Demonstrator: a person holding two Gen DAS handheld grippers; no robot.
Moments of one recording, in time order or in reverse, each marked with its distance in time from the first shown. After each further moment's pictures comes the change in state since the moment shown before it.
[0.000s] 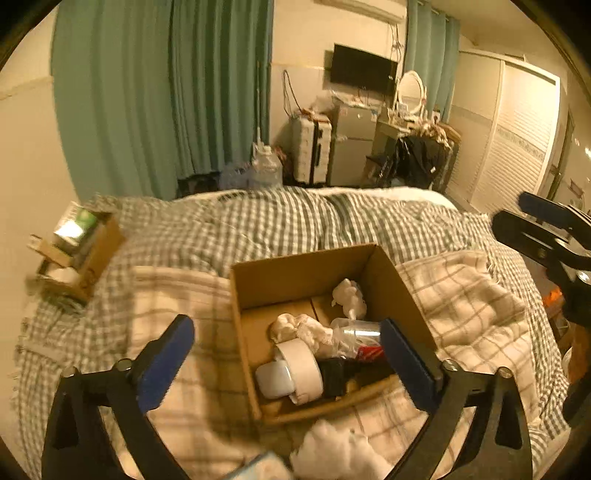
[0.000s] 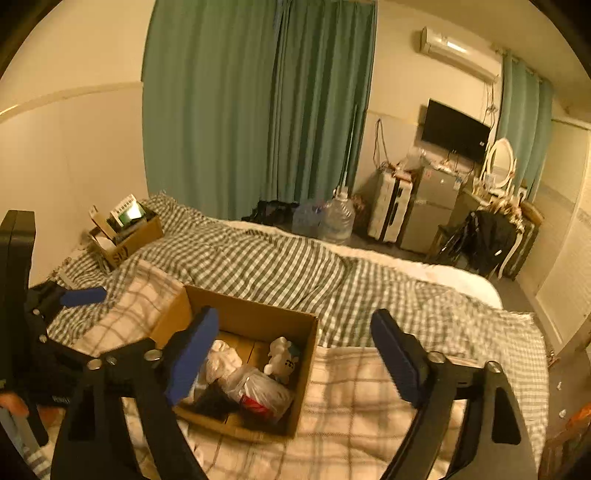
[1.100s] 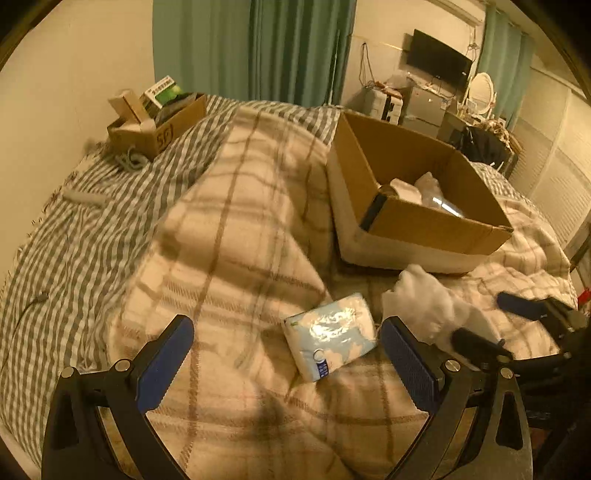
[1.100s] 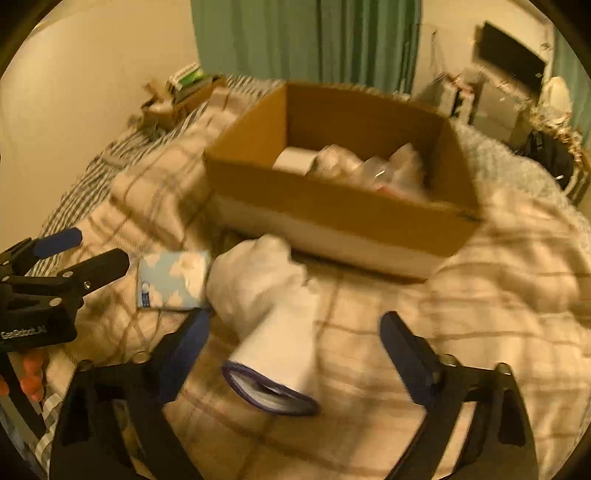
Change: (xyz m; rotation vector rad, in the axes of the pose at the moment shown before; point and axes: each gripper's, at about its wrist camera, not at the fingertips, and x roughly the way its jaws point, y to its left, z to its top) left arm 0.006 0.056 -0.176 -0.222 0.138 0.159; right arm 0.064 0.107 -0.189 -0.009 0.368 0.242
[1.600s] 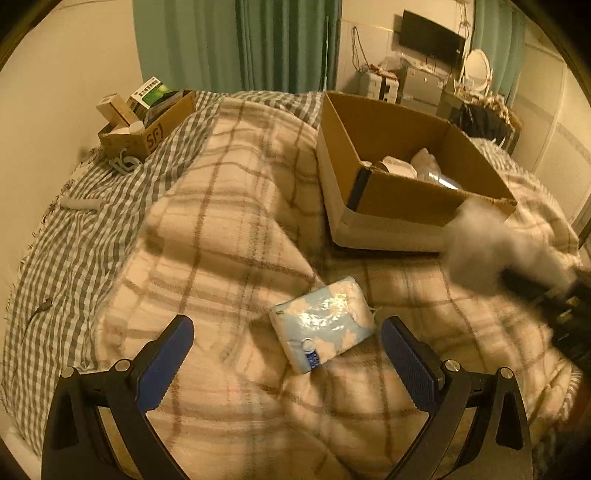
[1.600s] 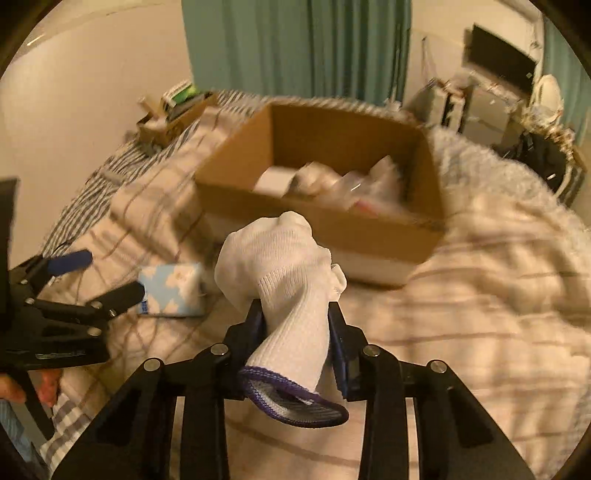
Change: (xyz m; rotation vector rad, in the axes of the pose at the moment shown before) left arm 0.007 -0.023 -0.002 0.073 0.044 0.042; right arm -0.045 -0.025 -0.001 0.027 -0.078 -0.066
